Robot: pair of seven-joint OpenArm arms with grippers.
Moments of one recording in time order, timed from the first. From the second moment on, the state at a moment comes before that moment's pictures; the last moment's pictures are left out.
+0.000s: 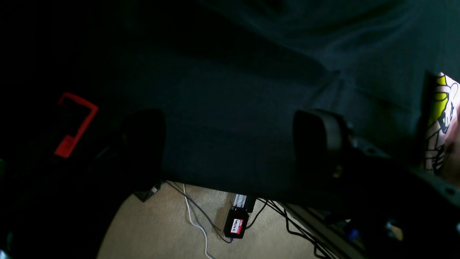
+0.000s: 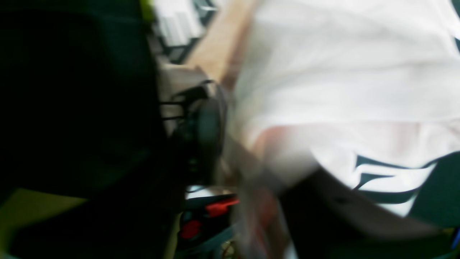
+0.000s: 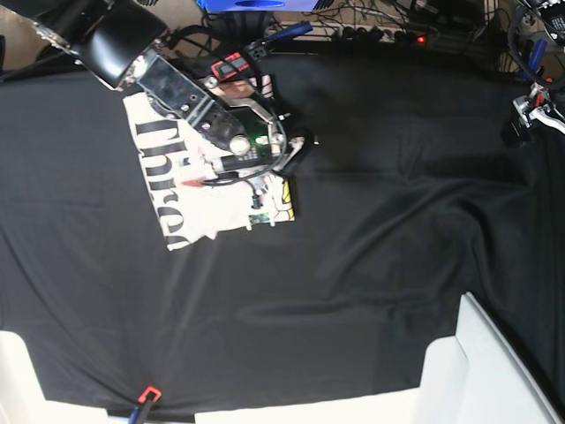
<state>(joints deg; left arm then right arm) 17.9 -19.6 -54.1 86.1 -44.7 -33.4 66.2 7.2 5.0 -50.2 89.7 7.8 -39.0 -72.2</state>
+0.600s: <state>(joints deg) 17.7 -19.7 -54.1 86.0 -44.7 -33.4 66.2 9.2 4.1 -62.8 98.1 8.5 -39.1 -75.5</state>
